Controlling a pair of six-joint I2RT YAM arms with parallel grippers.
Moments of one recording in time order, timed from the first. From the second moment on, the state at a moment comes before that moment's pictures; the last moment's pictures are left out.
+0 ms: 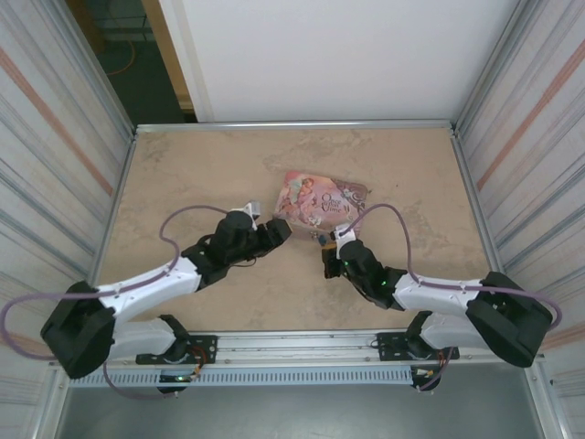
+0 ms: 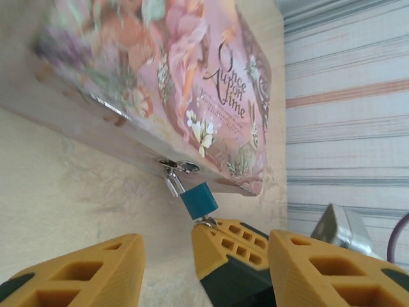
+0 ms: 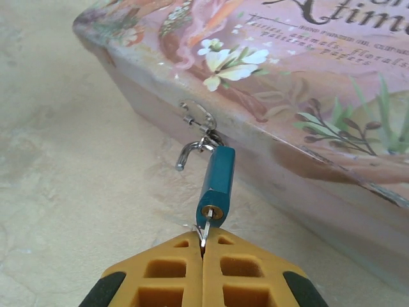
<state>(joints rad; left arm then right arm) -0.78 1.17 0.62 0.07 0.07 -1.11 0.87 1.19 0.32 0.32 0.24 0.44</state>
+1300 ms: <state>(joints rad) -0.78 0.94 0.71 -0.24 -0.19 -0.74 0.63 1.22 0.25 0.36 -0.13 0.85</state>
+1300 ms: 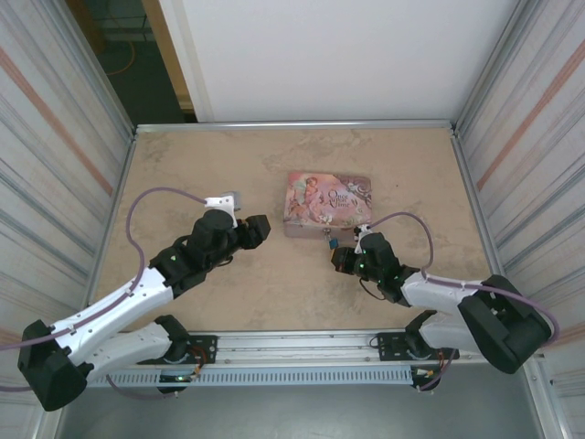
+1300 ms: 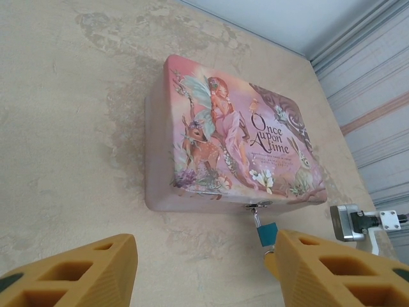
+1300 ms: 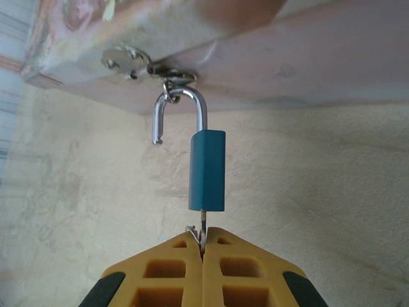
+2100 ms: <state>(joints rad) -0.74 0.95 0.71 -0.26 -0.19 -0.74 0.63 1.29 0.26 0.31 -0.13 0.85</state>
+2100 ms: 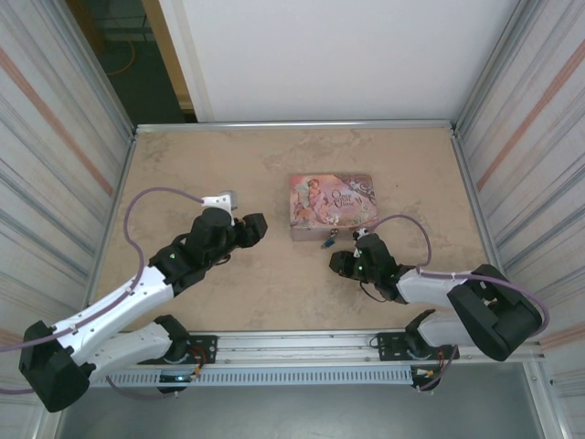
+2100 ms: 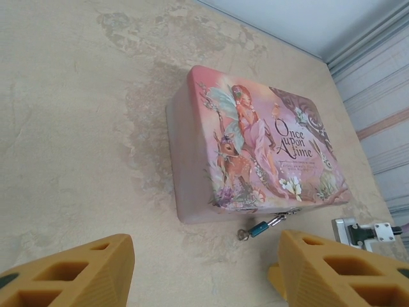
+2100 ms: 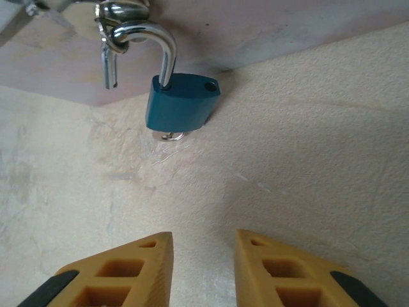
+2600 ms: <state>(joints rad) -0.63 0.93 0.70 -0.27 -0.11 -0.74 0.61 1.13 0.28 0.14 -0.07 0.79</state>
